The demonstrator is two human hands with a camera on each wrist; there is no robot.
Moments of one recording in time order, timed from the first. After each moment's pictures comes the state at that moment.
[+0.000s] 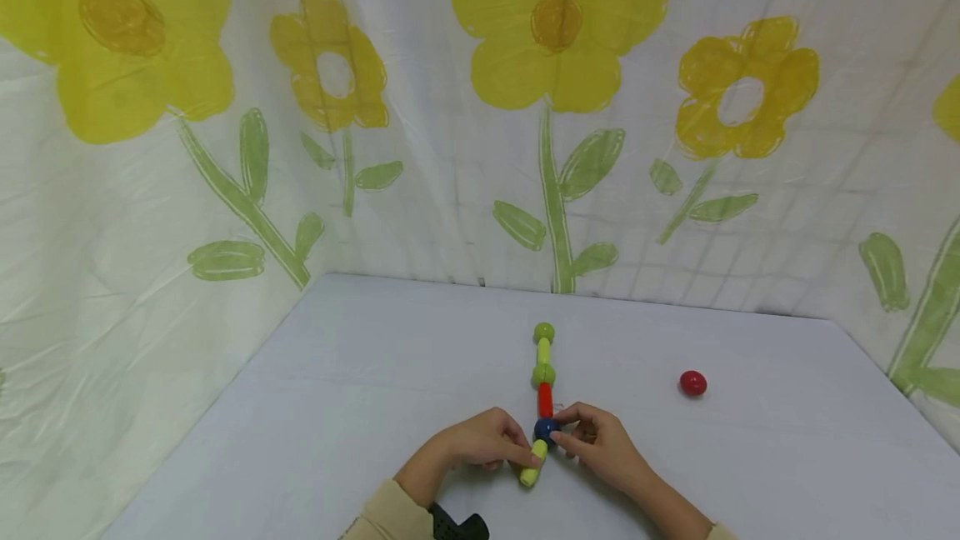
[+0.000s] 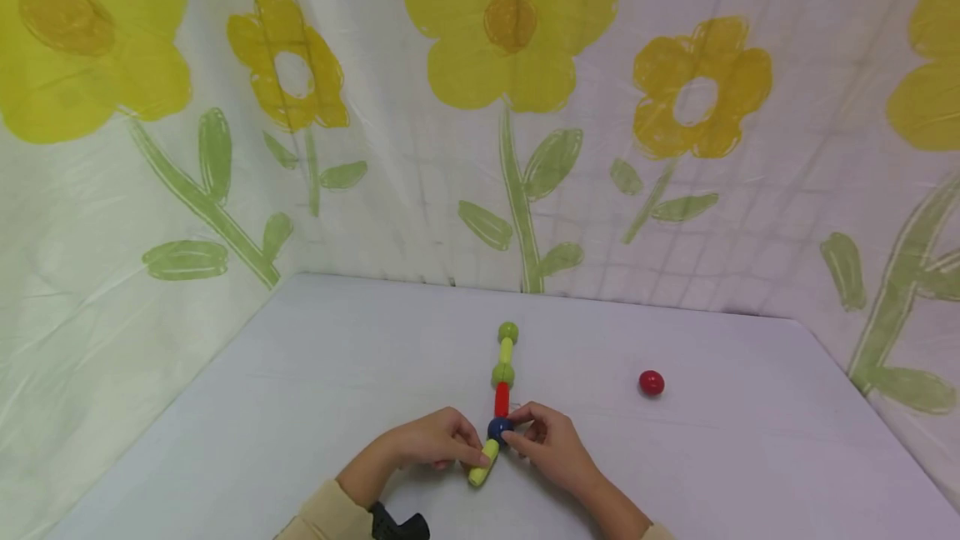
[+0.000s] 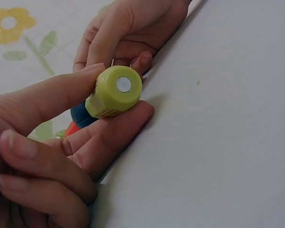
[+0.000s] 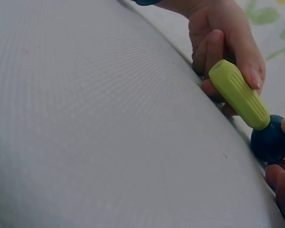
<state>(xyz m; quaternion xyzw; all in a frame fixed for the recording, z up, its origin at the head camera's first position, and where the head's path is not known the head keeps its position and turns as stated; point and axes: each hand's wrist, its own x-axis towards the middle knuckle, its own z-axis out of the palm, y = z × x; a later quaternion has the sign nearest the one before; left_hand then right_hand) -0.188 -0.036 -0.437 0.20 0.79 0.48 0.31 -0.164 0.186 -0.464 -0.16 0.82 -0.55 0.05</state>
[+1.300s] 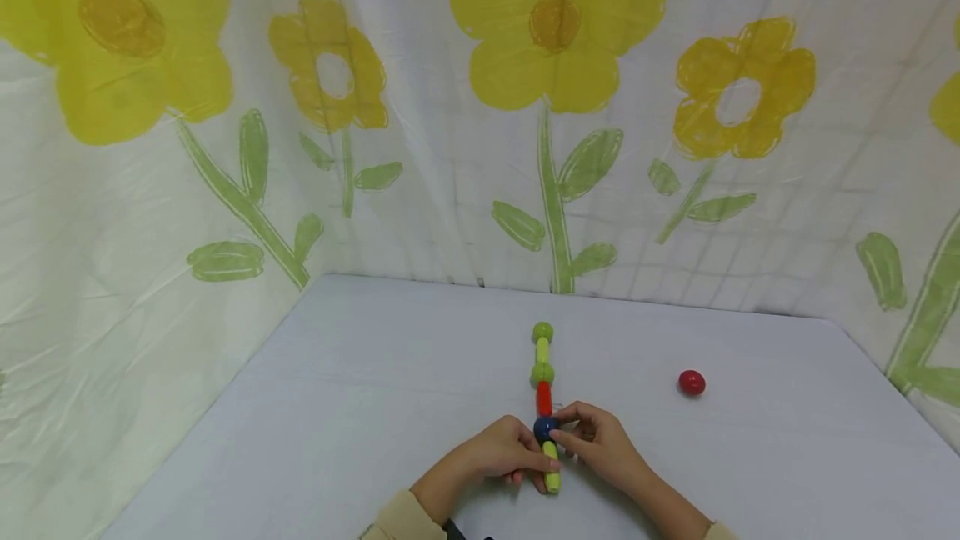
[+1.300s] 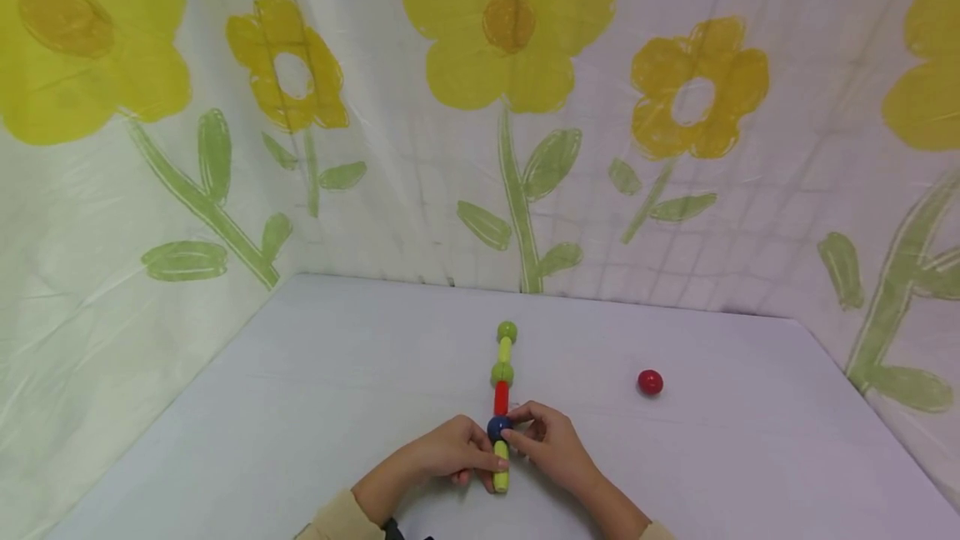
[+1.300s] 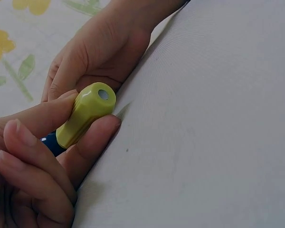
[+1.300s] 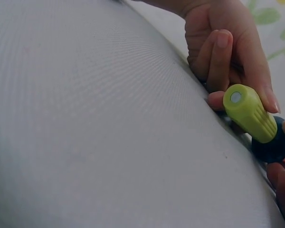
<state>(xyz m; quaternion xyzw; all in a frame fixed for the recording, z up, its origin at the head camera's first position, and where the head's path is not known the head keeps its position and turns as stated) -0.171 -0.015 -0.441 0.15 0.77 0.54 0.30 -0.165 0.186 -0.464 -0.16 0.81 -0.56 0.05</state>
